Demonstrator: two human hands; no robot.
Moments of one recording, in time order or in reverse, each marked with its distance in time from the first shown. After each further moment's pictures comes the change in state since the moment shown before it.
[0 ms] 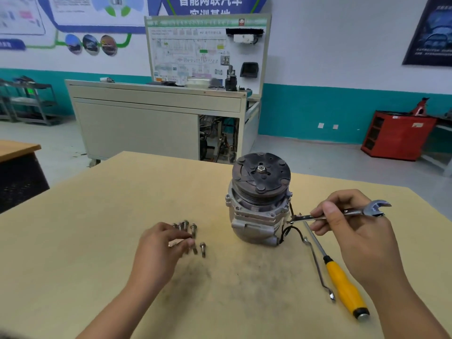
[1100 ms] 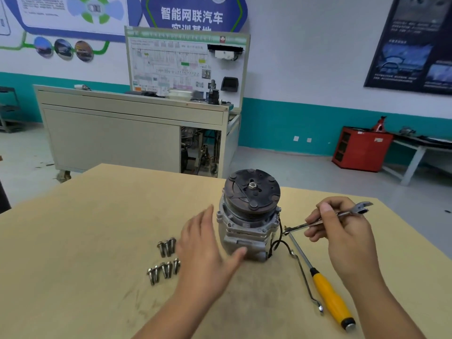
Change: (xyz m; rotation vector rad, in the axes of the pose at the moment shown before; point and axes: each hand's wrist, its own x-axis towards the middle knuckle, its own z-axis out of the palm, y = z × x) left_hand -0.002 0.067 0.040 0.008 -0.018 0.175; right_hand 0.015 0.004 0.009 -0.044 0.155 0.106
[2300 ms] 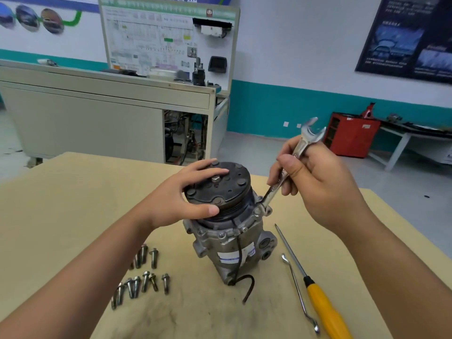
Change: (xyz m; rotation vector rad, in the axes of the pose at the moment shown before) left_hand 0.132 -0.014 -0.017 -0.481 -0.558 0.324; right_hand 0.080 -0.028 0.028 -0.055 -0.457 -0.278
